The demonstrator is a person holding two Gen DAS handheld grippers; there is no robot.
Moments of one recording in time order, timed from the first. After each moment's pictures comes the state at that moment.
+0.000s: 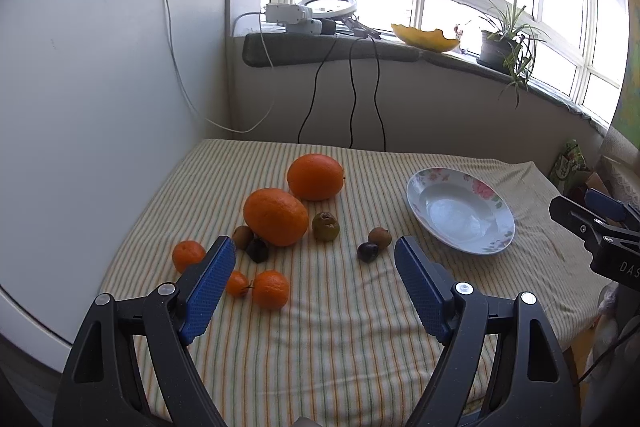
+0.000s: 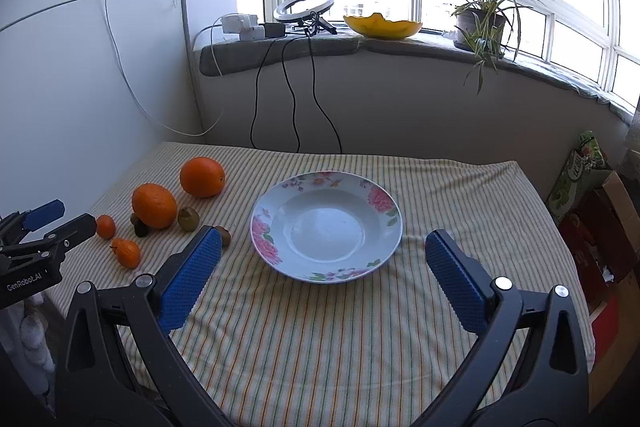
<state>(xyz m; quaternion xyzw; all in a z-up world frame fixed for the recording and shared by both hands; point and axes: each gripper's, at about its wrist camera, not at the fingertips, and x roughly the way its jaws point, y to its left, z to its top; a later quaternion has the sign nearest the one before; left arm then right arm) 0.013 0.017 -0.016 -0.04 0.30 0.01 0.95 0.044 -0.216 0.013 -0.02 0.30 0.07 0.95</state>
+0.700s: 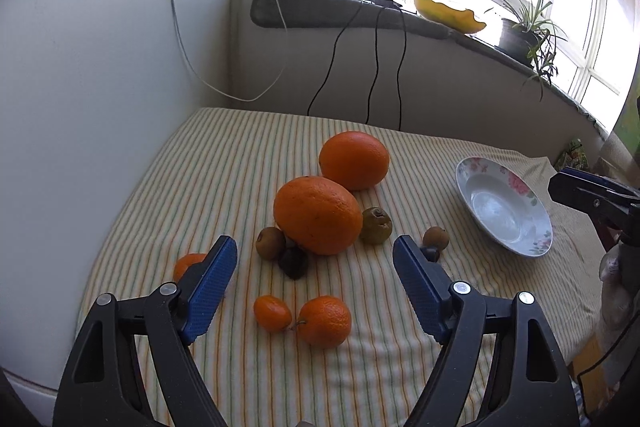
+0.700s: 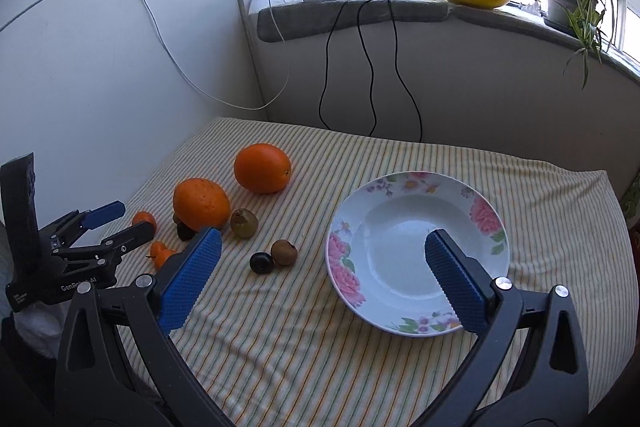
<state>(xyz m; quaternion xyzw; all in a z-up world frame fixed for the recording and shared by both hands) 0.074 0.080 -0.056 -0.07 0.35 -0.03 0.93 0.133 -0.155 -0.006 -0.01 0.38 0.20 0.90</state>
